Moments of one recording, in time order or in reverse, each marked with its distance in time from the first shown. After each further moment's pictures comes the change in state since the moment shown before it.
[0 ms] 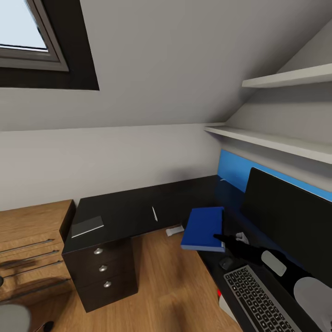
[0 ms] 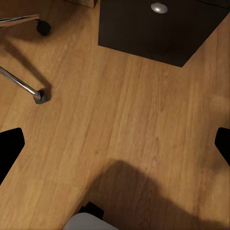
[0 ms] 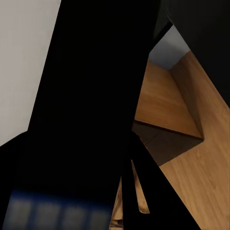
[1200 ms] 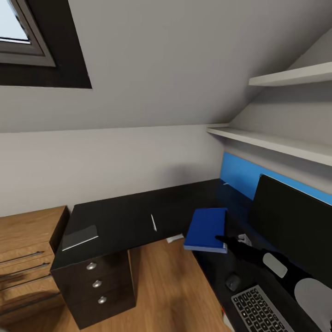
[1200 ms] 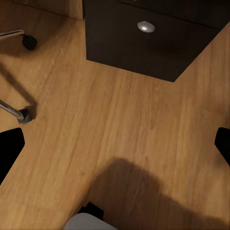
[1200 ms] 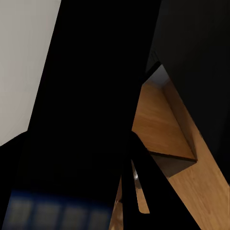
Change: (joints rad) left arm 0.000 0.000 0.000 0.000 0.001 -0.001 0.000; right arm 0.000 0.001 0.000 0.035 0.001 -0.040 -0.003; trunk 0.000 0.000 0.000
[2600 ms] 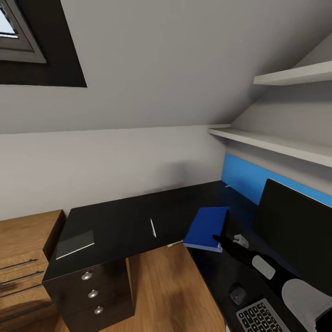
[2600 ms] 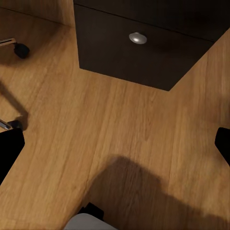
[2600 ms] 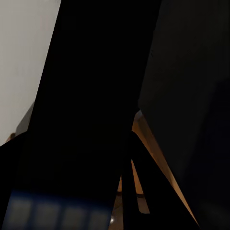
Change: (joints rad) left arm 0.000 0.000 0.001 0.000 -0.001 -0.001 0.000; right arm 0.000 0.079 0.001 0.044 0.002 -0.215 -0.129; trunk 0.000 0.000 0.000
